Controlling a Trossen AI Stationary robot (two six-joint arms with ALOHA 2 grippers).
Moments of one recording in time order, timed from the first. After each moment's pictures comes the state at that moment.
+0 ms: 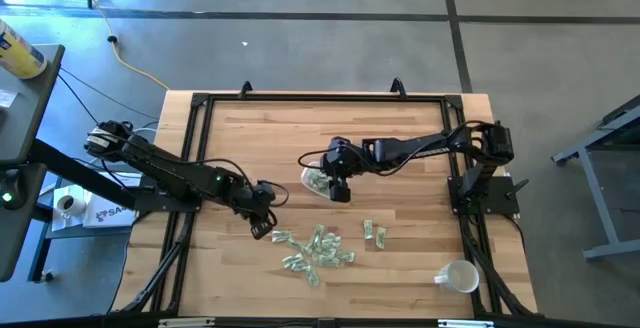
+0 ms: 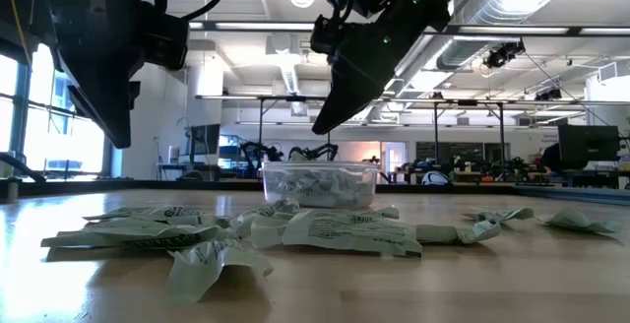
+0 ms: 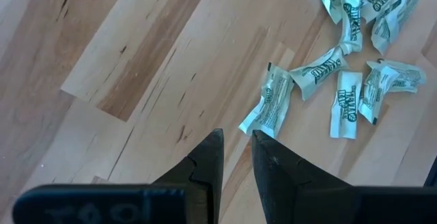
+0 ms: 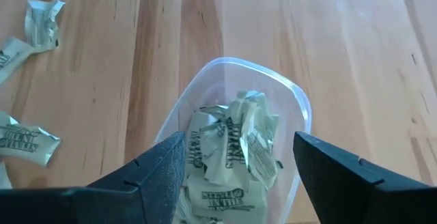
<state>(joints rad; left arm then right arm) -0.30 1.30 0.72 -0.51 -0.01 -0.87 -0.07 1.79 1.19 -0.25 0.02 -0.06</state>
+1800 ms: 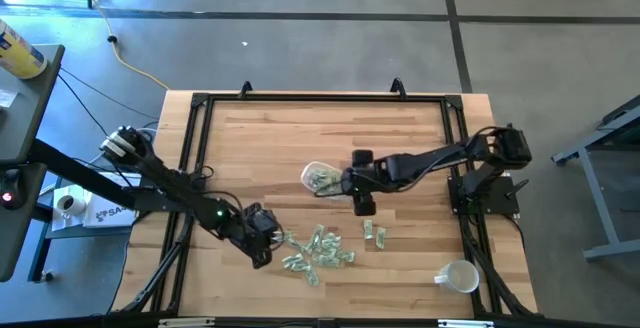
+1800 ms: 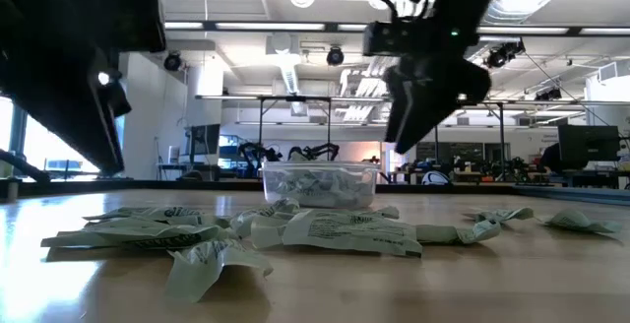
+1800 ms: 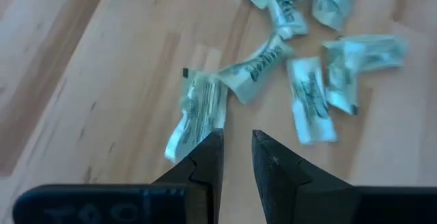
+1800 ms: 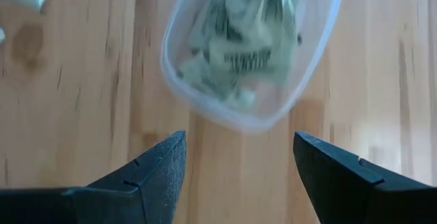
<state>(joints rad) -0.58 1.50 0.72 -0.23 -0.30 -0.86 0.09 1.66 1.07 -0.54 0.26 -0.01</state>
